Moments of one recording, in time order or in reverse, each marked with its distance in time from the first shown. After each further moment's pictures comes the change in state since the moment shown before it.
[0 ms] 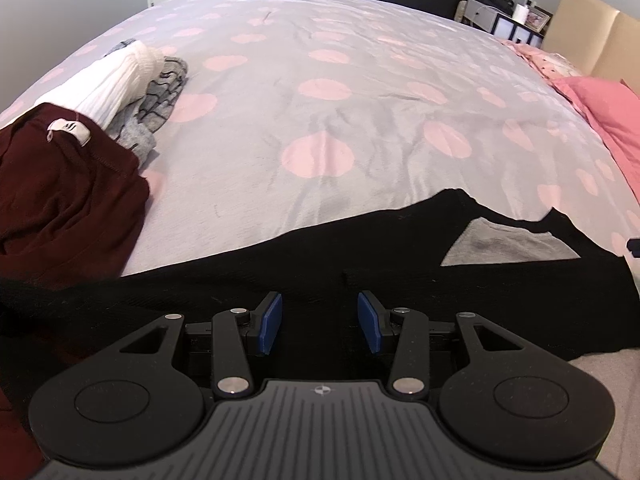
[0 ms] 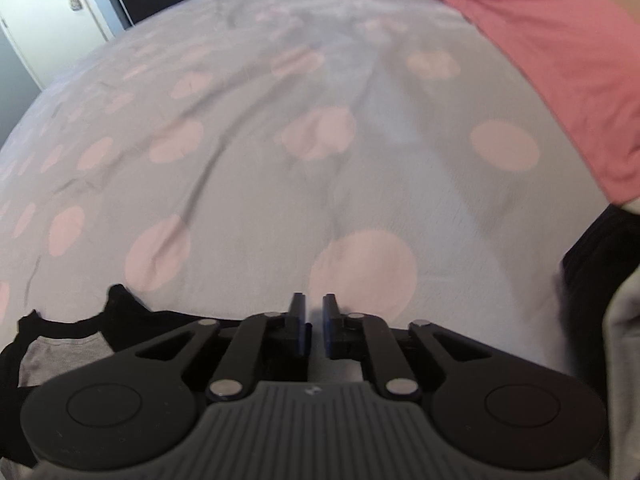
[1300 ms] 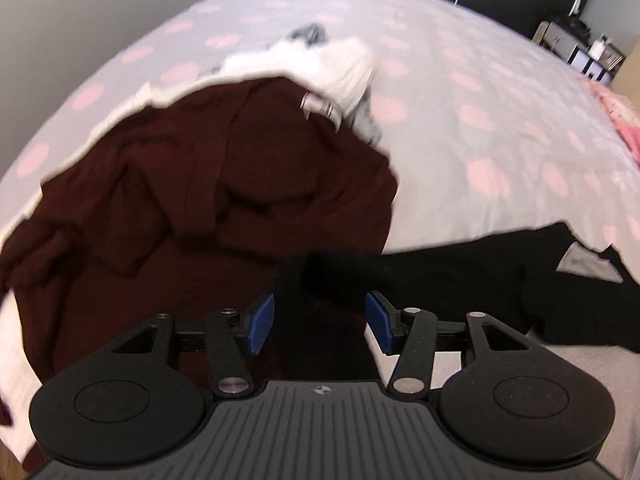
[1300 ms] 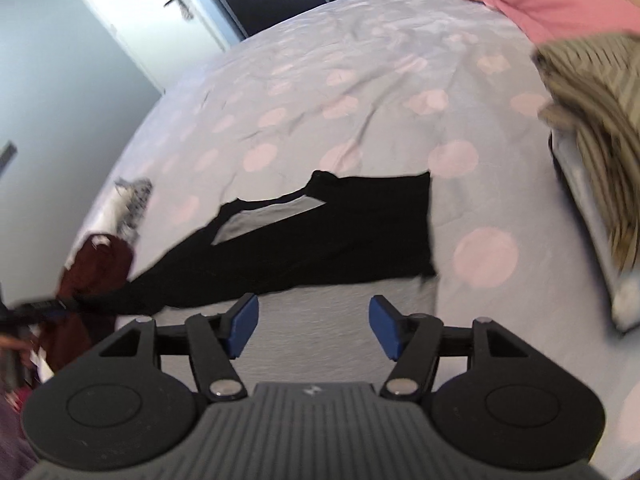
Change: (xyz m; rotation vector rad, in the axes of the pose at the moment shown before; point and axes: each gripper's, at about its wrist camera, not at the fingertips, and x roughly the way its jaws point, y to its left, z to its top) left arm -0.086 0.168 -0.007 -0.183 0.093 0.116; right arm -0.201 0.019 -0.142 -0.013 -0.004 0.347
